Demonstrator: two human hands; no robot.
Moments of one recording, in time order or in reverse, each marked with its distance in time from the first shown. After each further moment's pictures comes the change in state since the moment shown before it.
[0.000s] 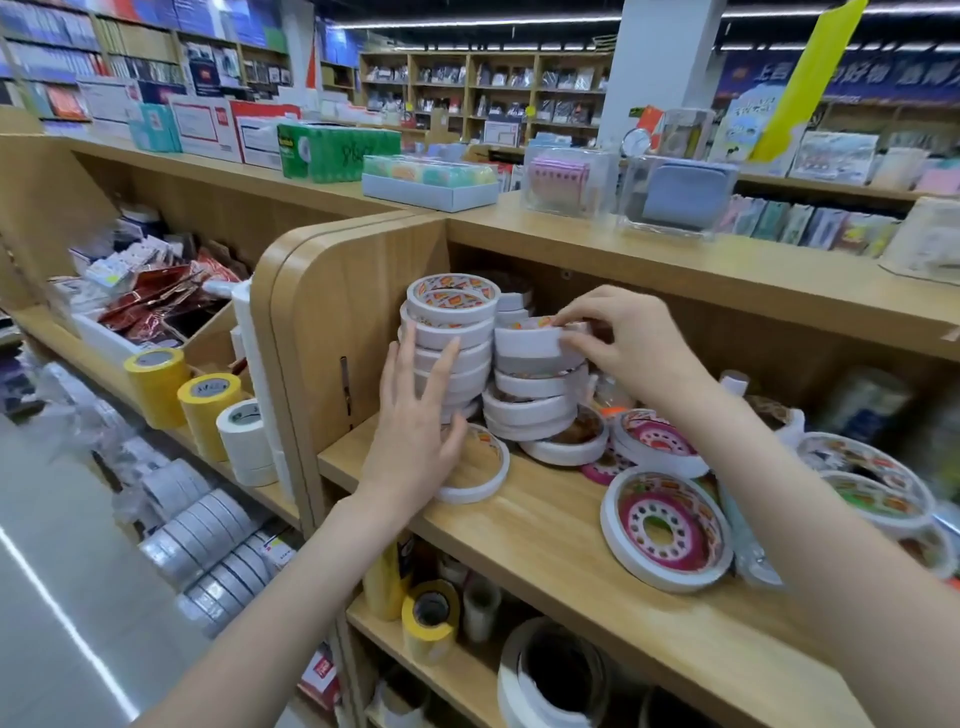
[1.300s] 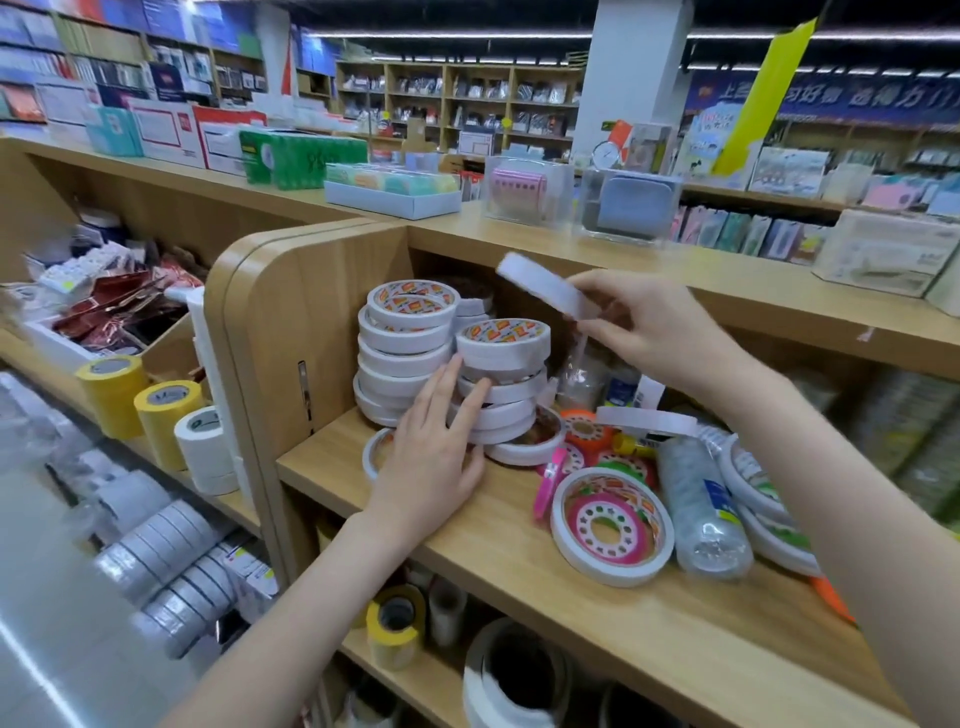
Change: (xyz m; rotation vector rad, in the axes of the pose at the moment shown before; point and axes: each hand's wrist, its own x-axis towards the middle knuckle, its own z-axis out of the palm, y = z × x) left_hand -0.009 0.029 0.031 0.130 -0.085 0.178; right_hand -0.013 0.007 -0.058 -0.041 -0.098 -0.078
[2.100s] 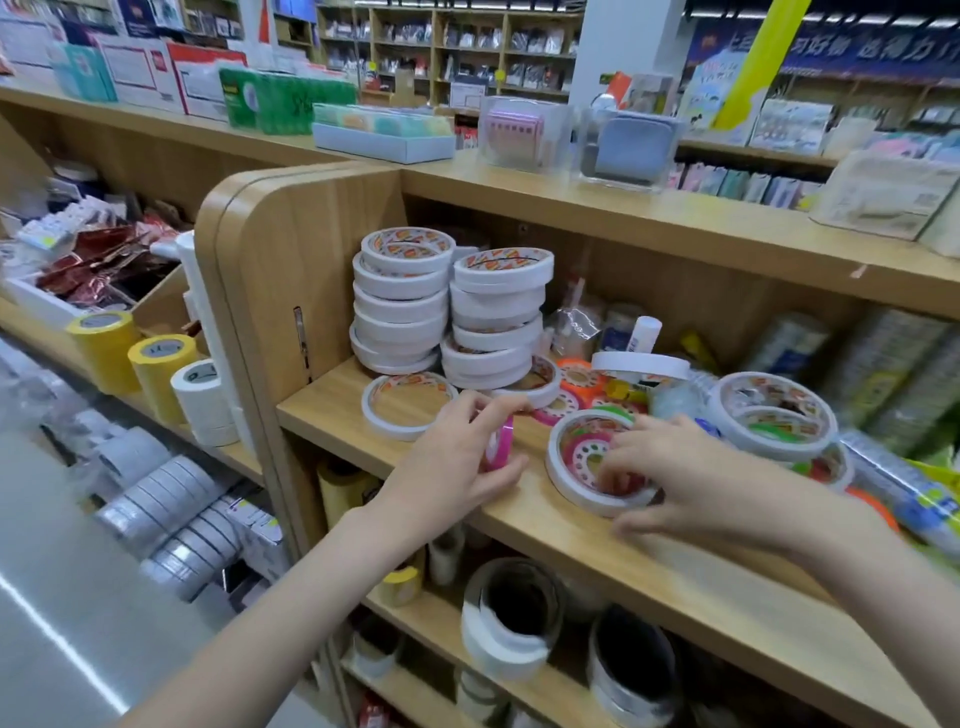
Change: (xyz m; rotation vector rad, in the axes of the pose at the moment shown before) left_hand -0.037 0.037 -0.023 -0.354 -0.240 0.028; right_hand -0.120 -0.023 0.022 -0.259 -0.641 -0.023
